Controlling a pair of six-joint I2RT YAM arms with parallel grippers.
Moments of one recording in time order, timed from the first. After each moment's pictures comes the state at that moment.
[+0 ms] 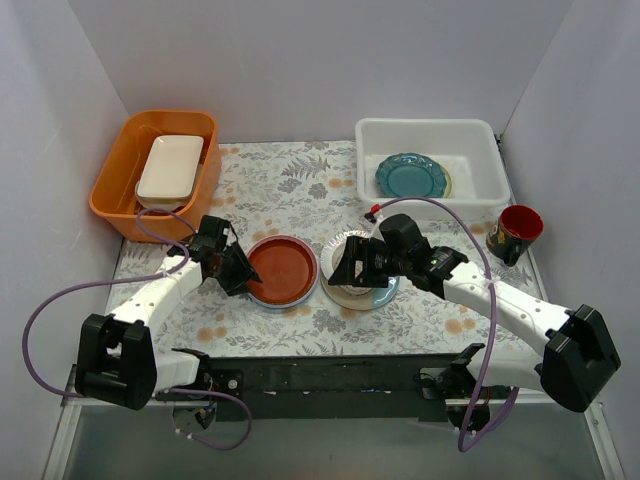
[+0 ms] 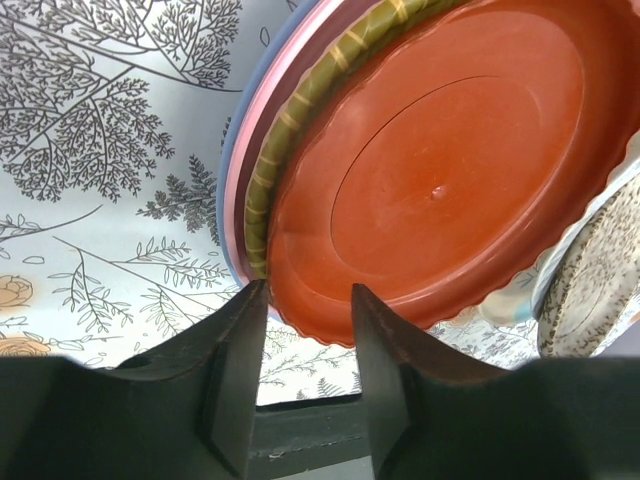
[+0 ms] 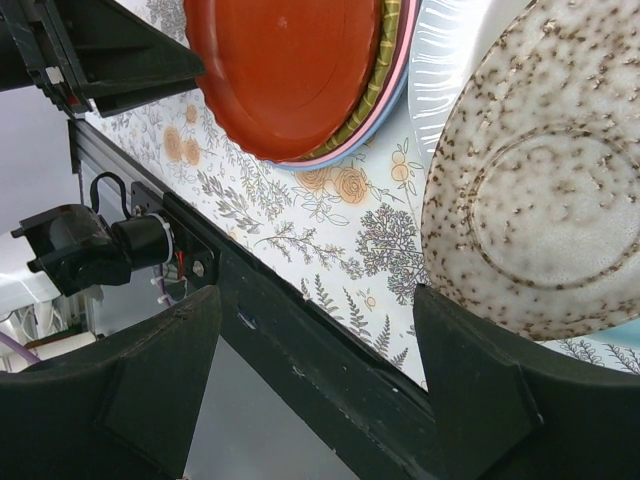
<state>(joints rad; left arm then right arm) -0.25 1.24 0.74 -0.65 0.18 -0.84 0.75 1.20 0.81 -0.32 -0.33 0.76</state>
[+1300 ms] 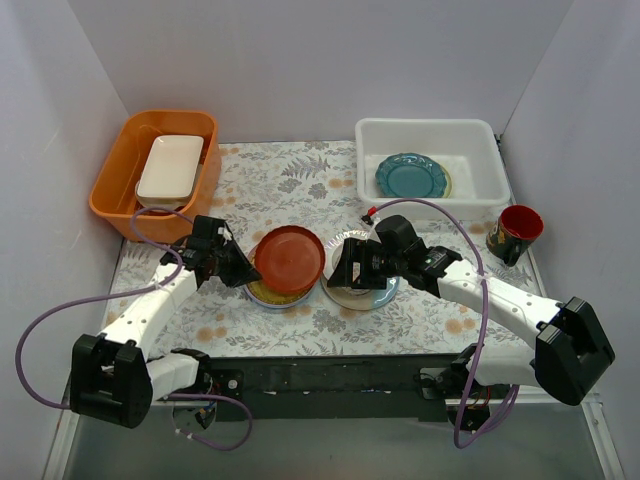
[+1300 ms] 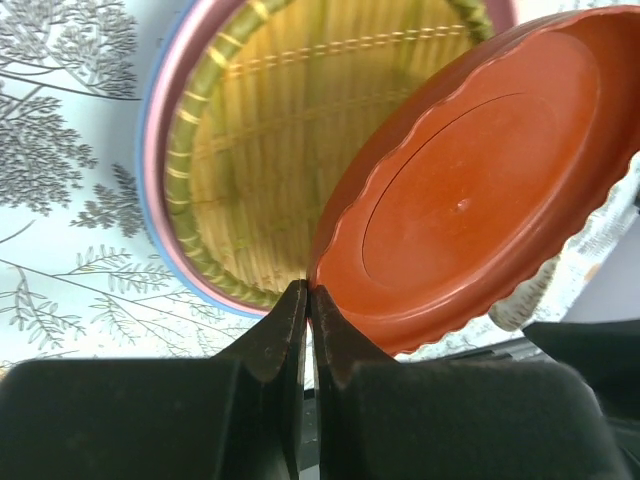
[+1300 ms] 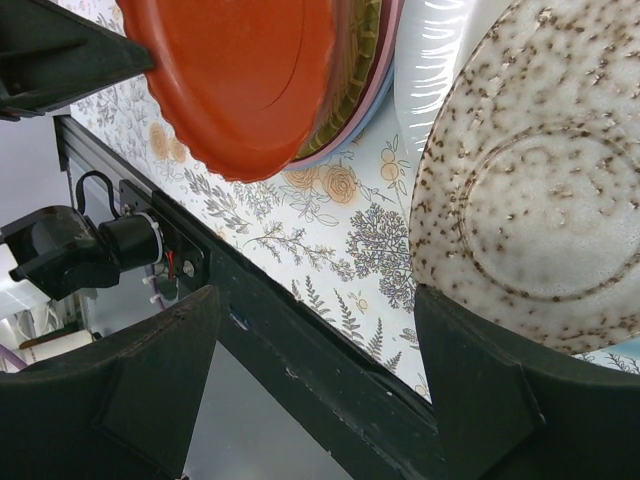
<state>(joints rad) -0.25 1.15 0.73 -0.58 0.25 -0.82 0.75 1.25 0.80 -0.29 -0.34 0.76</state>
